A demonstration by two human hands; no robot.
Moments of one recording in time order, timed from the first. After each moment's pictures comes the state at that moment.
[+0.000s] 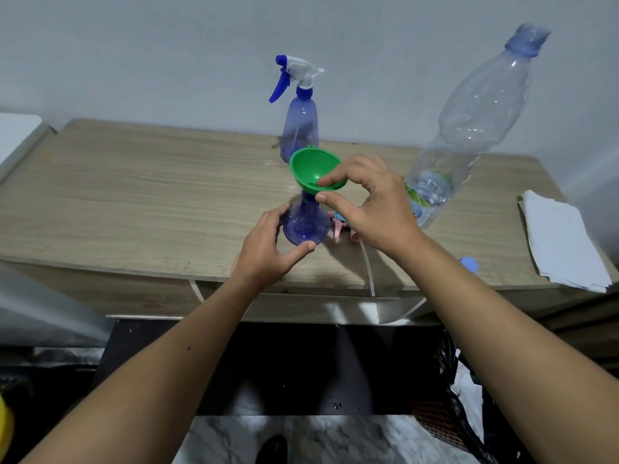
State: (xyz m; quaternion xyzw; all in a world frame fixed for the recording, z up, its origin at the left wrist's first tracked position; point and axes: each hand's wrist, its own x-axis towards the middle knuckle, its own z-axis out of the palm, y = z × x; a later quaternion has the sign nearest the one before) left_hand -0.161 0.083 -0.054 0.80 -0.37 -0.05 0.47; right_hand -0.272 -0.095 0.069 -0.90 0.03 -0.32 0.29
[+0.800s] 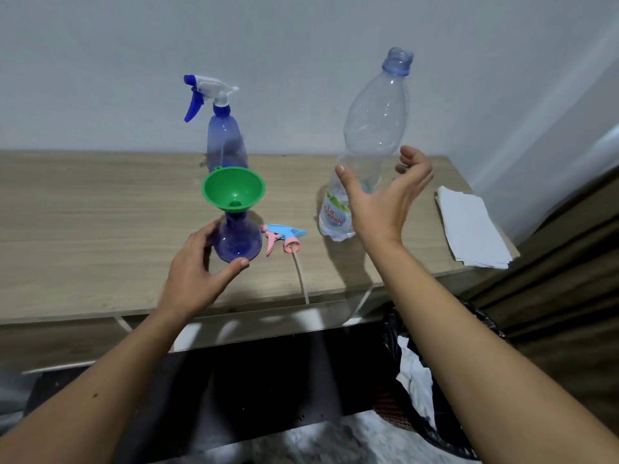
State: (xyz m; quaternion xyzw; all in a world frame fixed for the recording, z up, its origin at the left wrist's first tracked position) left_hand -0.166 0.078 -0.053 0.81 -0.34 -0.05 0.48; right_hand -0.326 -0.162 0.074 -0.71 0.35 -0.53 0.30
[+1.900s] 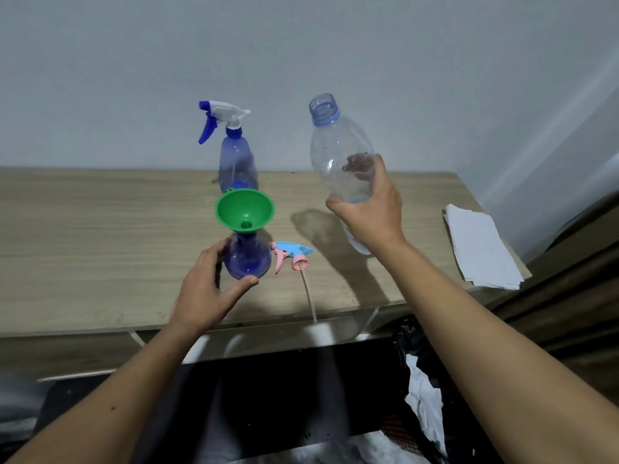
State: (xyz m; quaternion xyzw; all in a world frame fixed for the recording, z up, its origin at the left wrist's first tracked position) left_hand -0.161 0.085 -0.051 0.81 -0.34 -0.06 0.47; right_hand -0.302 -0.167 0.097 -0.82 0.30 -0.37 0.32
